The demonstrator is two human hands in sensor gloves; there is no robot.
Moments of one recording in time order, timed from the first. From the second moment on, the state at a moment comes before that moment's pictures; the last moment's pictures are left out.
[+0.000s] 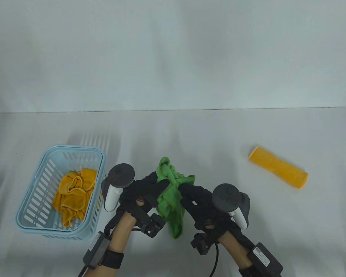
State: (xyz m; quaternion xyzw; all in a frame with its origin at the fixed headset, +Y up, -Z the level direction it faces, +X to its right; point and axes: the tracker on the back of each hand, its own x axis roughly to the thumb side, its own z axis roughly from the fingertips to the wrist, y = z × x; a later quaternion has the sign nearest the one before) left_hand -0.143 -0.664 -0.345 -0.15 -0.08 0.54 0.82; right_hand 0.098 -0.674 -0.302 0.13 0.05 0.87 0.47
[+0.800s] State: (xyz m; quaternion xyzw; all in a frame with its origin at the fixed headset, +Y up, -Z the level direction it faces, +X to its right) left_hand -0.121 -0.672 -0.340 -0.21 -0.12 0.56 0.79; right_hand 0.095 -0.684 -0.307 0.08 0.04 0.91 0.40
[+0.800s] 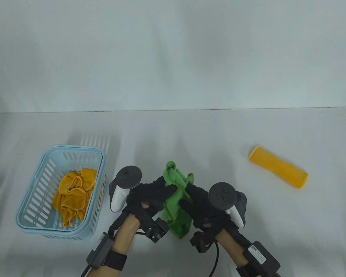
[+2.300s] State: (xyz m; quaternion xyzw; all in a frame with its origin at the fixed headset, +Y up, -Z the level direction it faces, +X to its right) left_hand -0.143 -0.655 -0.330 -0.09 -0.08 0.30 0.95; right_hand 0.152 -0.494 -0.332 -0.05 -0.07 0.85 0.52
